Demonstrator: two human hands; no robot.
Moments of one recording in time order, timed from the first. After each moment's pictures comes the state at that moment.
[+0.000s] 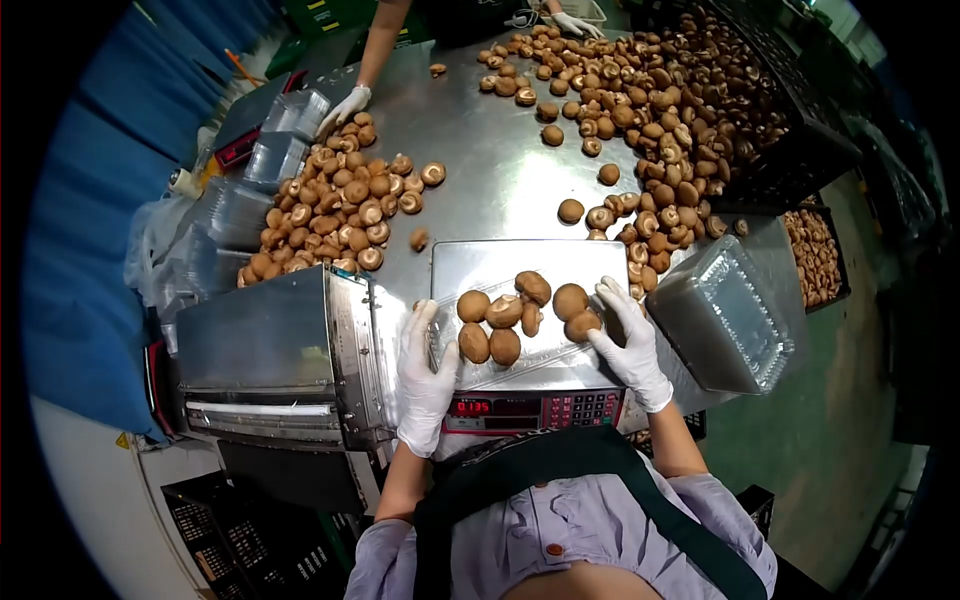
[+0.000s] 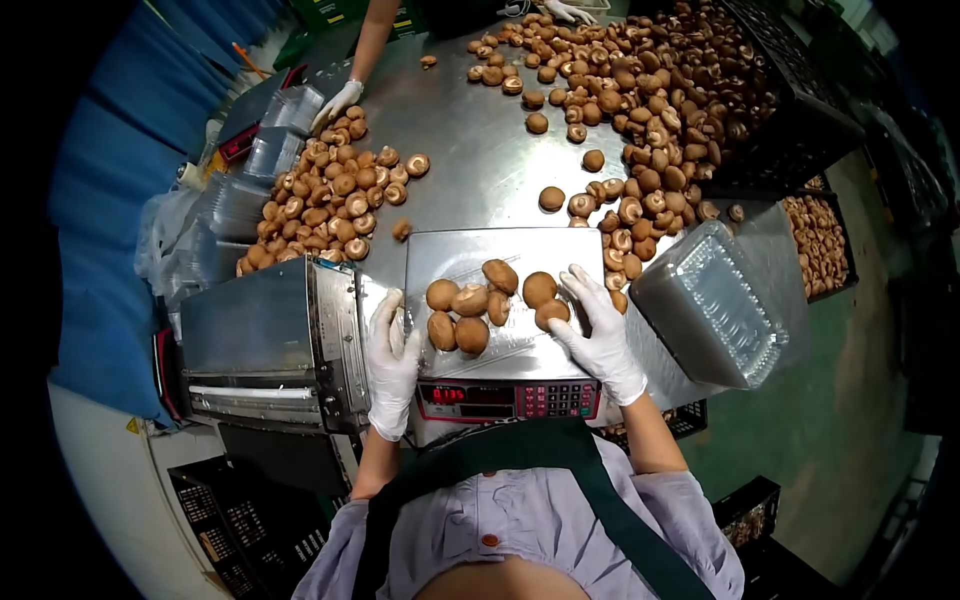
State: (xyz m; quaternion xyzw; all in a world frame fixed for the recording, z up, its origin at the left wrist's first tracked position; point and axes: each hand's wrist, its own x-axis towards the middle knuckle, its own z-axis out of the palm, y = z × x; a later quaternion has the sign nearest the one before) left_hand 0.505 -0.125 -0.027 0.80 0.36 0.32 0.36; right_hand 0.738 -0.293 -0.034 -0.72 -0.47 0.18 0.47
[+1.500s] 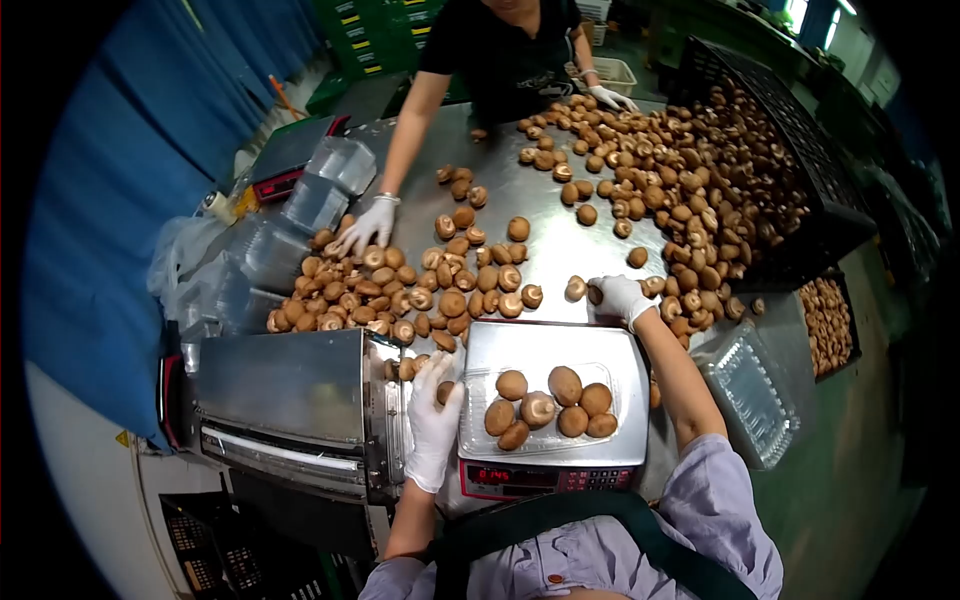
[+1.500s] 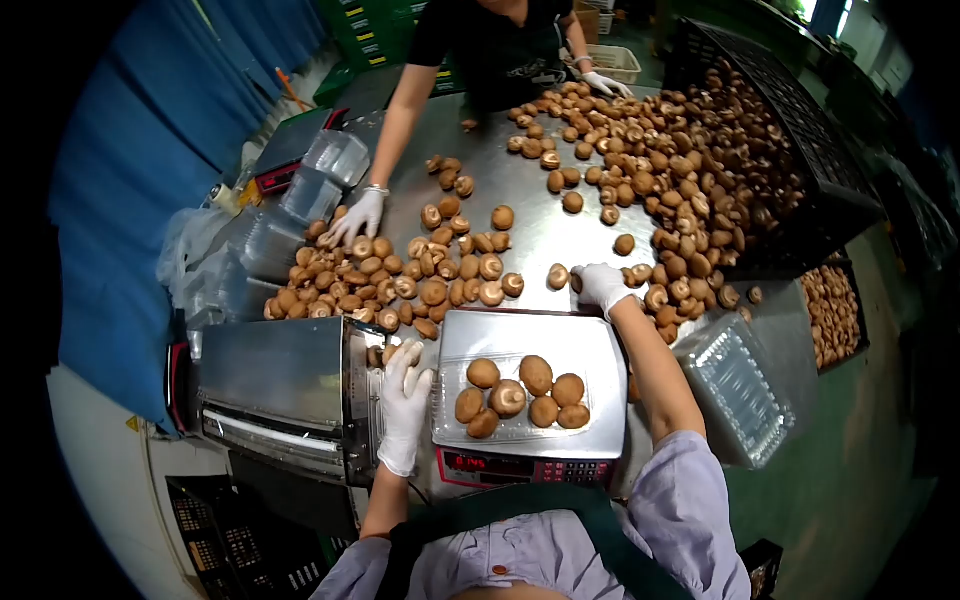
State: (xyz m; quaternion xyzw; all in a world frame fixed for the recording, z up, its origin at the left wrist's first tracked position) left_hand 0.506 -0.078 -0.035 0.77 0.41 0.34 0.35; right_hand 0.880 -0.106 -0.095 -0.82 -0.54 0.18 0.00
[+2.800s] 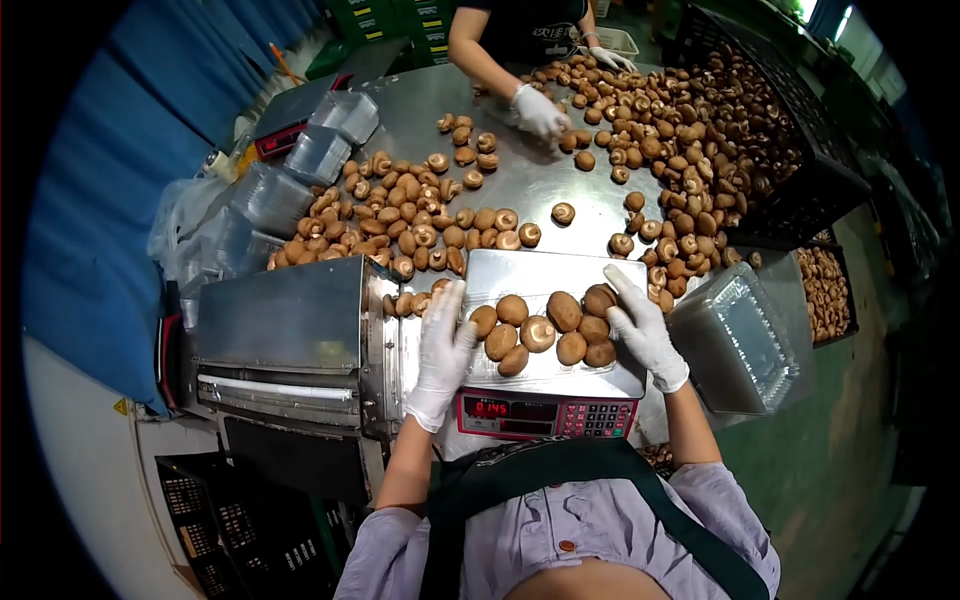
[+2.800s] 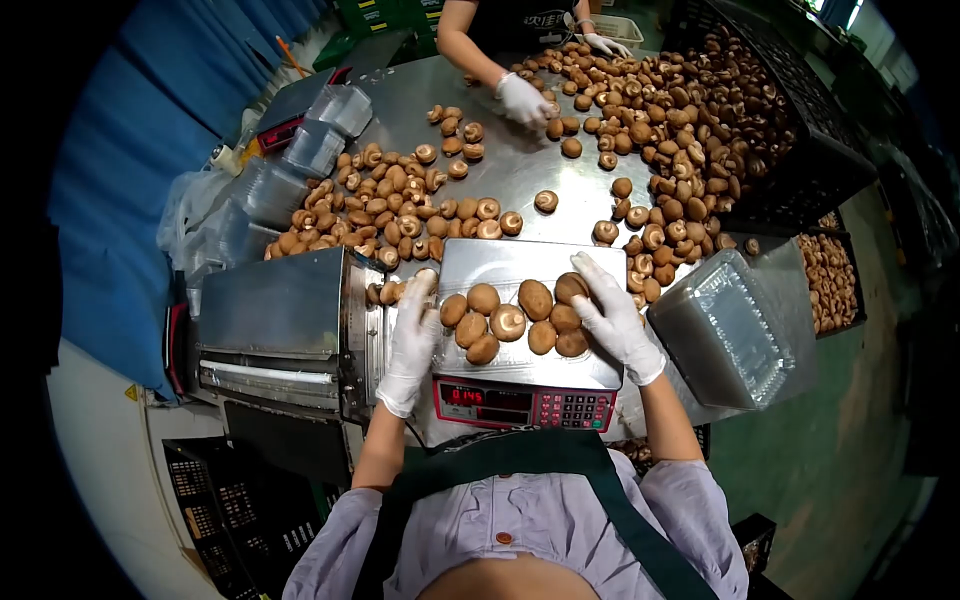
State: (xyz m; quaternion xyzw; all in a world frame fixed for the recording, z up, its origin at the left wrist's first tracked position) left_hand 0.499 -0.093 -0.041 0.84 0.34 0.27 0.33; right_hand 0.763 -0.261 -0.025 -0.69 -0.53 0.21 0.44
